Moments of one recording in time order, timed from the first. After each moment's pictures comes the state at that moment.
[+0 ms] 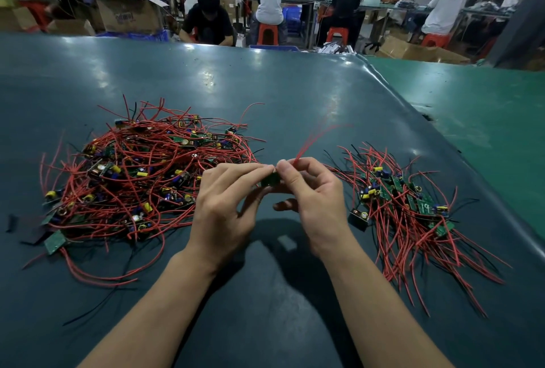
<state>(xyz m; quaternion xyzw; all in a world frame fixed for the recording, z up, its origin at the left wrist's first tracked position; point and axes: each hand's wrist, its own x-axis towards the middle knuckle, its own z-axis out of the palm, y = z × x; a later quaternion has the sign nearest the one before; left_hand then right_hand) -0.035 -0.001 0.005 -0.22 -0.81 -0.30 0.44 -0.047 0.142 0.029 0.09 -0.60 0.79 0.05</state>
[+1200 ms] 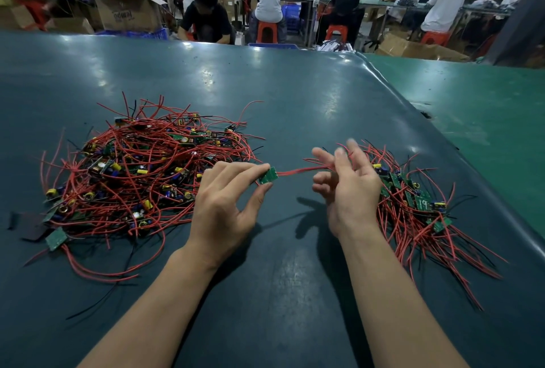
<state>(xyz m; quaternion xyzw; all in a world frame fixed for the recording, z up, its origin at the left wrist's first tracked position) -0.036 0.000 0.003 -0.20 -0.83 -0.30 0.43 -0.066 0.172 0.036 -0.06 -0.50 0.86 0.11</state>
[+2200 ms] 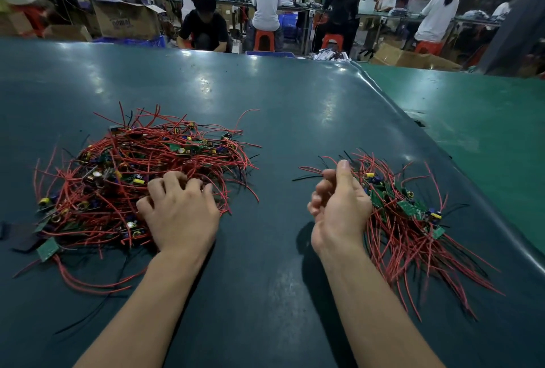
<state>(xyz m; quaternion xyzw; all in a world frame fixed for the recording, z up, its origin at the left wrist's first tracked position) -0.043 -0.023 0.000 0.22 -0.94 -0.11 0.25 -0.059 0.158 0.033 -0.17 -0.44 0.87 0.16</state>
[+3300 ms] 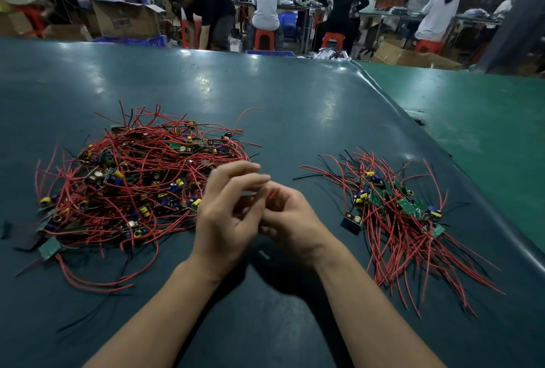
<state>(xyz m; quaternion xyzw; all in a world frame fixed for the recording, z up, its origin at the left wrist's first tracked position) -0.031 0.013 0.007 -0.20 -0.77 -0.41 0.45 -0.046 0.132 0.018 0.19 -0.53 0.81 -0.17</state>
